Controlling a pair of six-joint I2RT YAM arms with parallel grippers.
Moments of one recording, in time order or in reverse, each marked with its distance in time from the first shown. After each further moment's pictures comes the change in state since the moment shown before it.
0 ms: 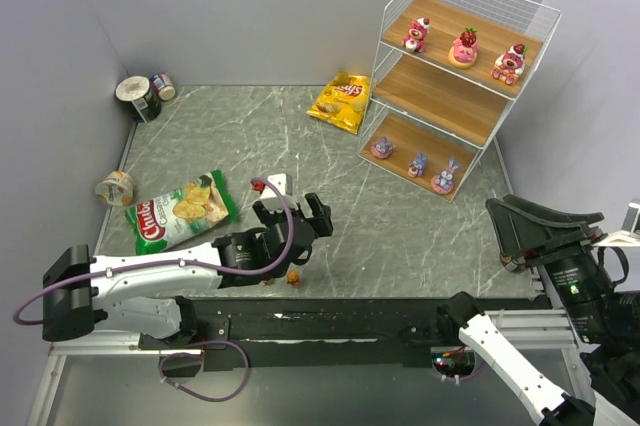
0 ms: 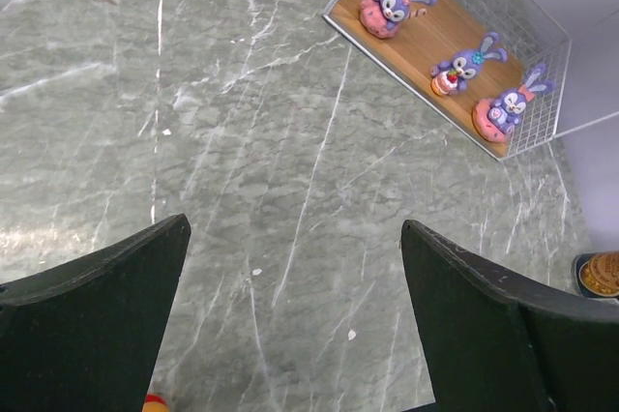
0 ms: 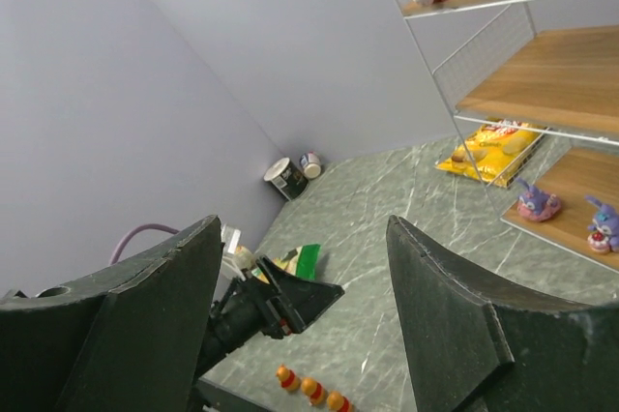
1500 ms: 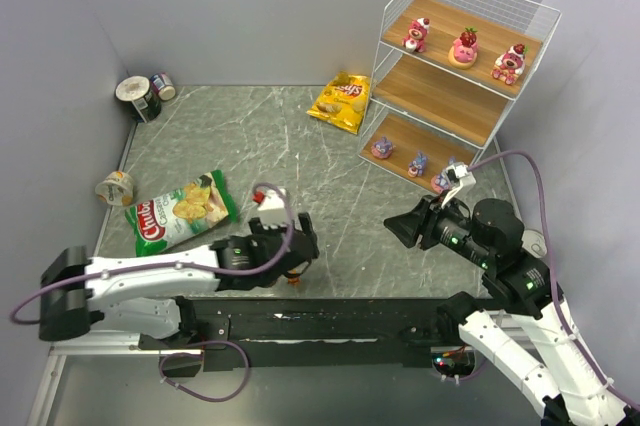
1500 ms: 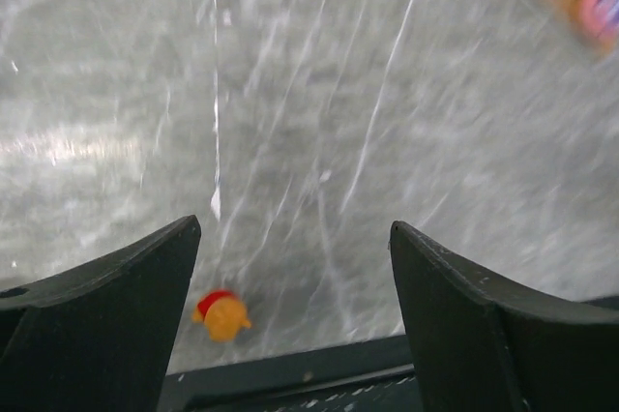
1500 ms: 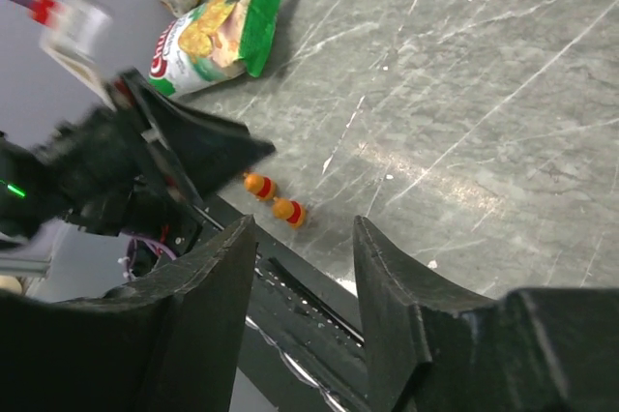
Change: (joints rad) left arm -0.013 -0.063 -0.014 -0.331 0.126 -0.167; right arm 0.000 0.157 -0.508 0.107 -0.416 -0.071
